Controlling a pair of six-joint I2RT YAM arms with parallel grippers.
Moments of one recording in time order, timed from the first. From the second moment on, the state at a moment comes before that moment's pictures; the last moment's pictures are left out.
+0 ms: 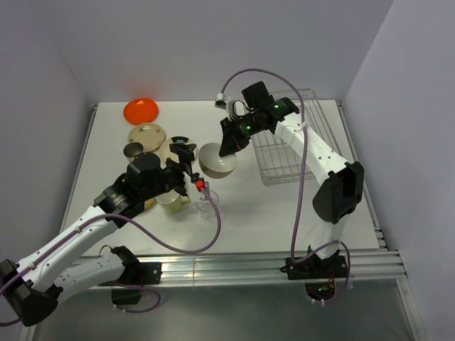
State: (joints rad) left arm -0.74 0.92 0.89 -0.26 0.18 1.11; right arm 0.50 1.80 1.83 -0.96 -0.72 -0.12
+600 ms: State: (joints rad) left arm -0.82 0.86 0.89 -0.32 0.18 1.14; right arm 0.54 1.91 1.98 -1.17 -0.84 -0.25
